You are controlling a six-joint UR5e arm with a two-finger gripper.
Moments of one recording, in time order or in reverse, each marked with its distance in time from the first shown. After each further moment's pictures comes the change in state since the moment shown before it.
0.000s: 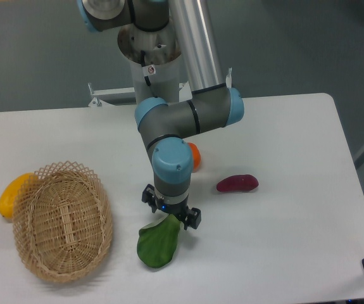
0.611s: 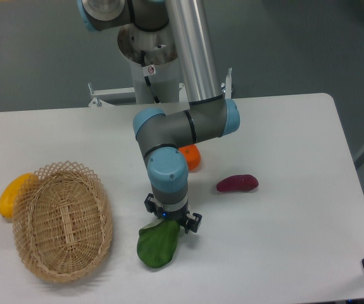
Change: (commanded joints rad) arm -0.008 -0.014 0.018 0.022 0.031 -0.061
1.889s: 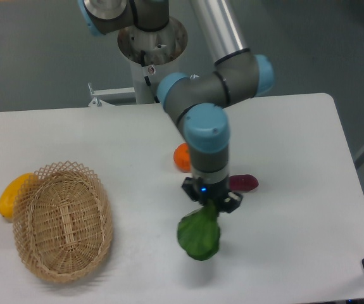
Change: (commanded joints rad) arm 0.202 0.138 0.168 -0.254 0.006 0.188
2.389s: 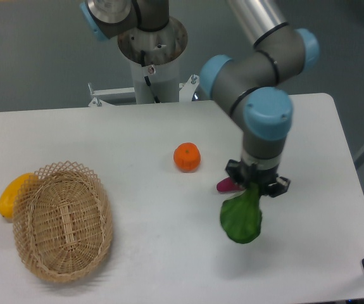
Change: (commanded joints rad) arm 0.130 -0.009 0.028 -0.083 -0.009 0.198
